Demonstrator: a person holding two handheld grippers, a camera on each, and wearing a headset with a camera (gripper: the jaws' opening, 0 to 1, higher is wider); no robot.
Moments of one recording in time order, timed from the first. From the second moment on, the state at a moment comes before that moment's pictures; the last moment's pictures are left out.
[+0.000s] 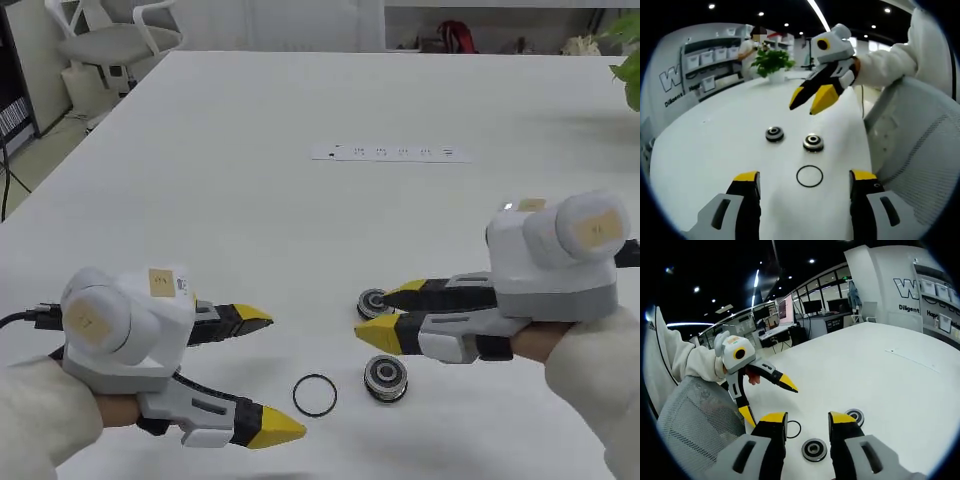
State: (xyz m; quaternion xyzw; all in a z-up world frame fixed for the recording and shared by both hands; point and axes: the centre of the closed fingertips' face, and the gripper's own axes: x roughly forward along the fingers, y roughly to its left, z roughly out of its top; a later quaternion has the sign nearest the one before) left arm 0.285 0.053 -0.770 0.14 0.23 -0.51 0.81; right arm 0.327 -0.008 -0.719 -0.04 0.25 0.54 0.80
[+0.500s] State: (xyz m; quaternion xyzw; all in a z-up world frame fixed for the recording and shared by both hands) left arm 0.286 0.053 -0.768 0.14 0.23 -0.51 0.82; right arm 0.329 -0.036 -0.701 0.01 0.23 0.55 0.81
